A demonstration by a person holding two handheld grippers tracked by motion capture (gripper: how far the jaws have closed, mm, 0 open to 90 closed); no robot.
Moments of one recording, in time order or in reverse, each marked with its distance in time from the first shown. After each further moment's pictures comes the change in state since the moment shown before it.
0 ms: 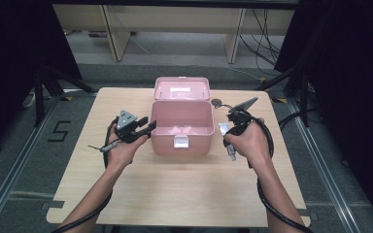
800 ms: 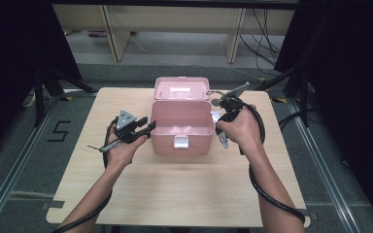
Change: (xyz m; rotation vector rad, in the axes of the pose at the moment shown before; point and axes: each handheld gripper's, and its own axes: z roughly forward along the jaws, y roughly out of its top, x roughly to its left) left arm 0.001 0.000 -0.001 0.000 0.001 -0.001; right arm 0.022 0.032 -0.011 -0.027 0.020 -0.023
